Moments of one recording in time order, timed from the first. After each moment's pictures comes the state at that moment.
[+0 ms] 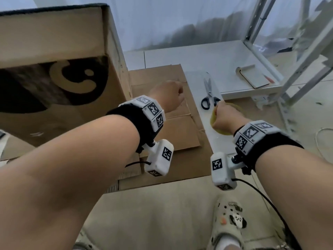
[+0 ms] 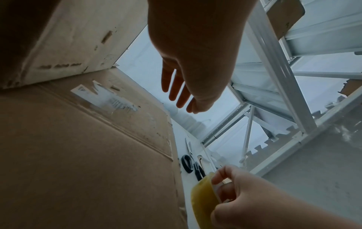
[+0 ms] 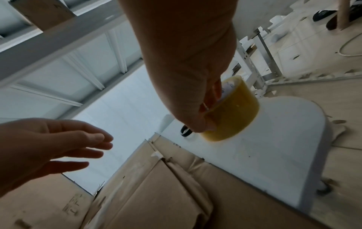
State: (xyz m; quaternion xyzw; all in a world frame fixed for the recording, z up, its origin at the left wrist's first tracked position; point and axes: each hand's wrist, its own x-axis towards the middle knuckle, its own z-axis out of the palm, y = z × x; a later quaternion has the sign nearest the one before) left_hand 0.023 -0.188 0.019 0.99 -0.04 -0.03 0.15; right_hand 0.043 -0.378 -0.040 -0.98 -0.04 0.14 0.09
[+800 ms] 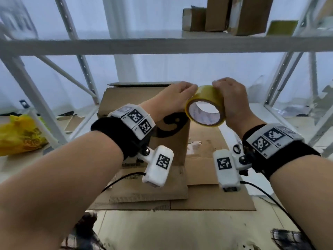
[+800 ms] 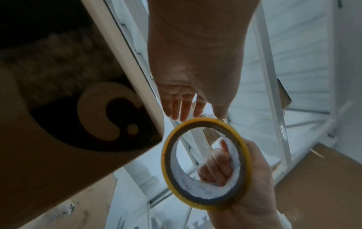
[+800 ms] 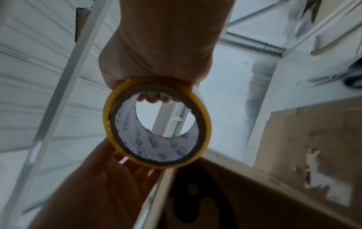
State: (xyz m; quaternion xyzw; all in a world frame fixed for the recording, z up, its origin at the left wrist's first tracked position) left_hand -0.093 -0.076 0.180 0.87 -0.06 0.07 0.48; right_hand -0.042 -0.233 0.165 -0.70 -0.19 -0.12 0.68
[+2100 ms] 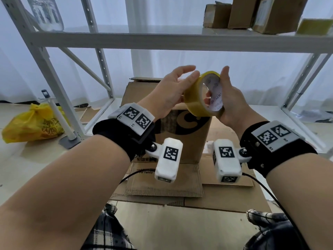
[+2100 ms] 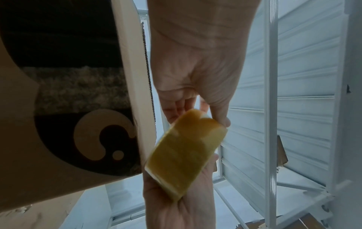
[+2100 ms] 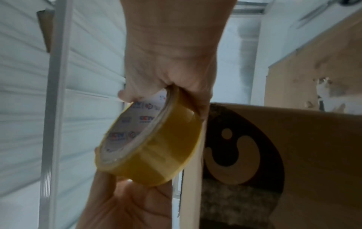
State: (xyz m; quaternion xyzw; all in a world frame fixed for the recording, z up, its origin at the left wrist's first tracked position) left_hand -0.118 -0.028 0.182 0.73 -0.04 0.13 0.67; right_hand -0.045 -0.172 0.162 -0.61 -0.10 0.14 0.78
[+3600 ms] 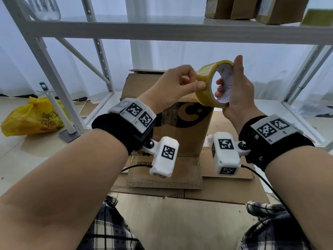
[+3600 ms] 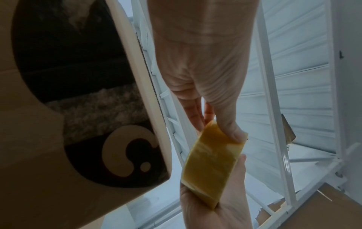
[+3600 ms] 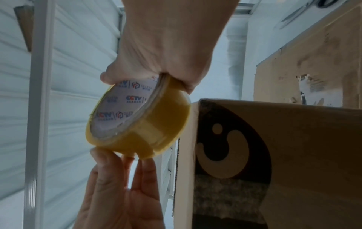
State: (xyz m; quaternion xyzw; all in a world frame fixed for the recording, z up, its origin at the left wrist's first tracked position) left_hand -0.127 -0.021 0.175 0.82 -0.14 0.17 0.52; right_hand -0.048 -0.173 0.158 -0.54 -0.08 0.00 0.84
